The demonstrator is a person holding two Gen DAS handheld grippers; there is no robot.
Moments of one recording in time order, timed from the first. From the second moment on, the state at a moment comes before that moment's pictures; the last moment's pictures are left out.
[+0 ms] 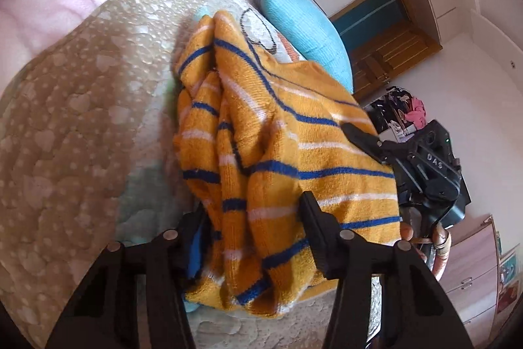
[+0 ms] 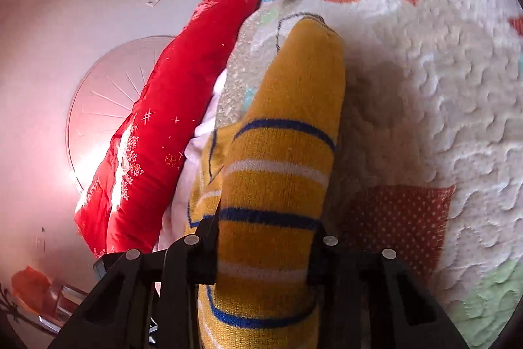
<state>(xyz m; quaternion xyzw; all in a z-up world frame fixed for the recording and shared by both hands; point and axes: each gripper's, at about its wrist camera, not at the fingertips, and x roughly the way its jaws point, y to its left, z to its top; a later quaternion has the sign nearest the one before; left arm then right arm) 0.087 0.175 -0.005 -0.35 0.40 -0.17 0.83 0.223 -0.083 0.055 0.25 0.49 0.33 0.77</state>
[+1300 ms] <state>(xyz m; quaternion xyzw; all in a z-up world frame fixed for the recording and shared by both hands) 0.021 0.233 0.036 -0.27 0.33 0.06 0.90 0.079 0.030 0.033 -0.11 0.47 0.27 0.83</state>
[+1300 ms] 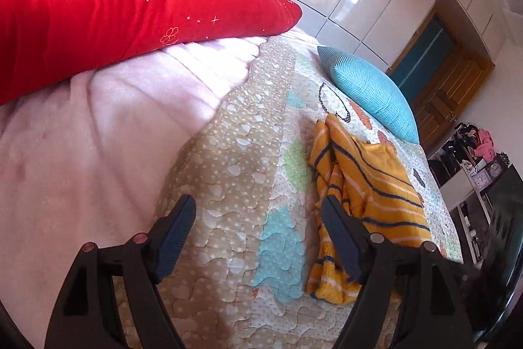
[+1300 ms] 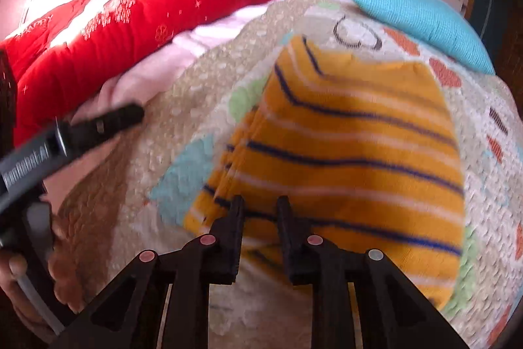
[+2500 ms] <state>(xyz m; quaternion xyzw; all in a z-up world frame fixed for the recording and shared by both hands) -0.151 0.048 0.171 -0.08 0.20 0.07 0.97 -0.084 -0.177 0.079 0.04 0.36 0.18 0.91</state>
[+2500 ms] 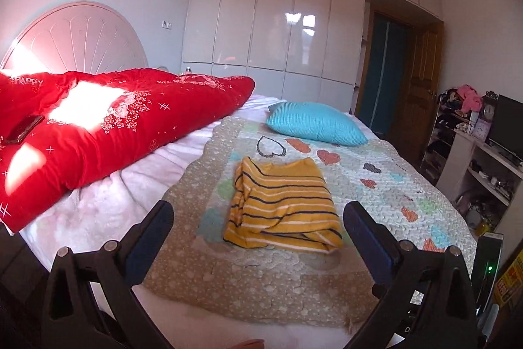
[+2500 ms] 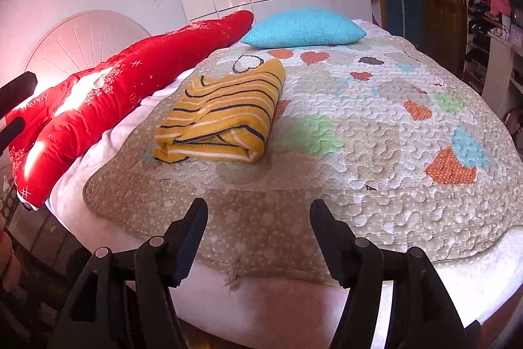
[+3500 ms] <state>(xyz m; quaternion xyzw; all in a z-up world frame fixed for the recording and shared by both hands) -0.128 0.047 0.098 -0.04 0.38 0.11 0.92 -0.085 -0.172 0.049 0.02 0.42 0.14 0.90</state>
